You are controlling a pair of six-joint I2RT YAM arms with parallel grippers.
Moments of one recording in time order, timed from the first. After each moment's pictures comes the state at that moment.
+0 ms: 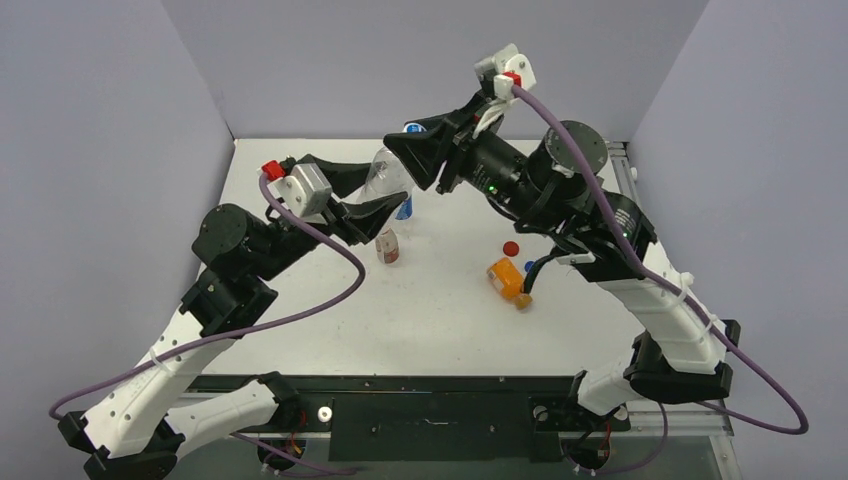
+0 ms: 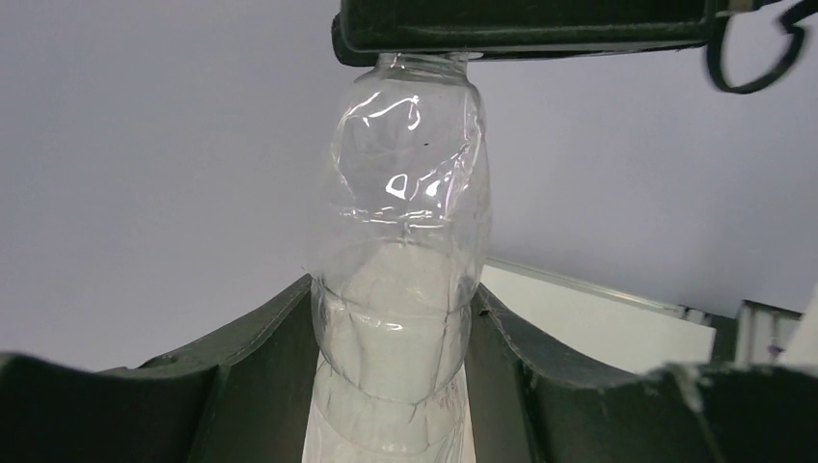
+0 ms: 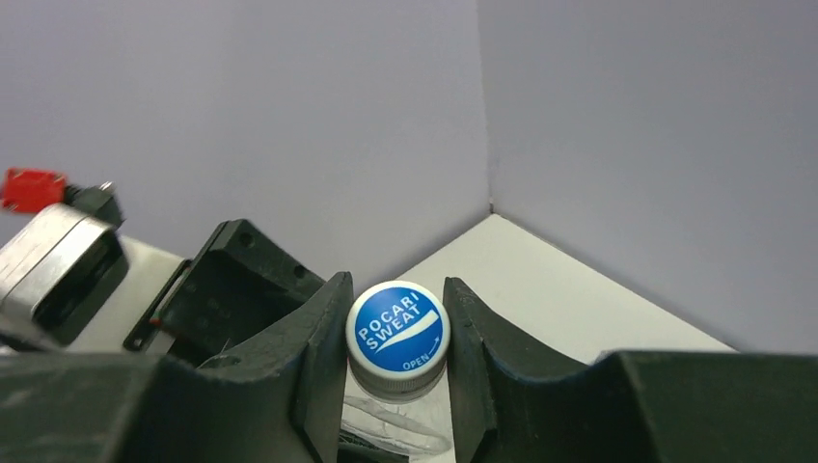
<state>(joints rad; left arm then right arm) -0.76 0.93 1.27 0.00 0.19 0.07 1.11 1.50 2.19 -0.51 0.27 0.14</state>
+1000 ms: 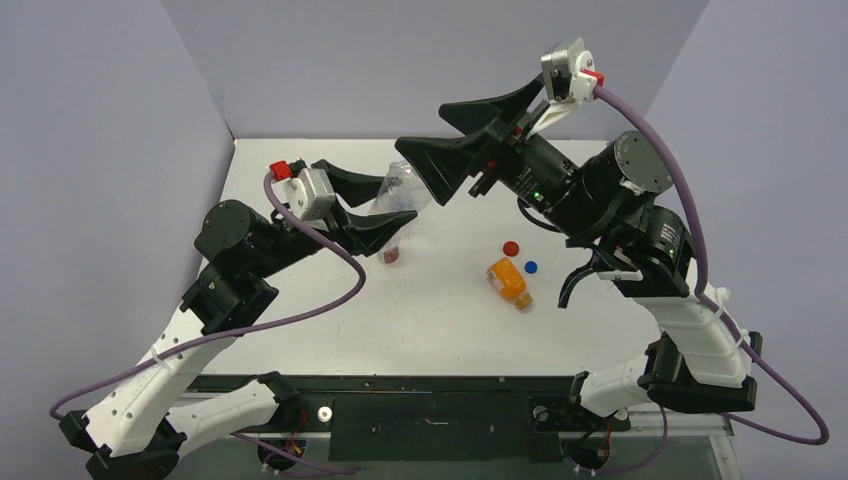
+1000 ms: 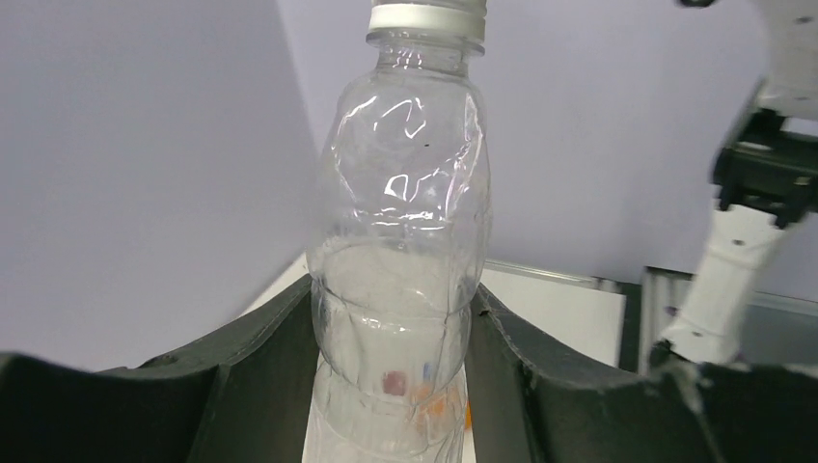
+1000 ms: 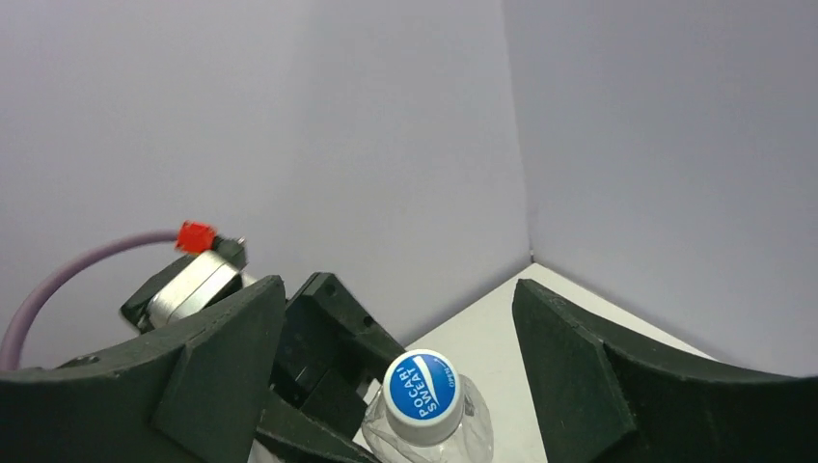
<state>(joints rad) -0.75 0.94 1.28 -0.02 0.44 -0.06 1.09 1.37 2.12 -0.43 0.08 0.19</state>
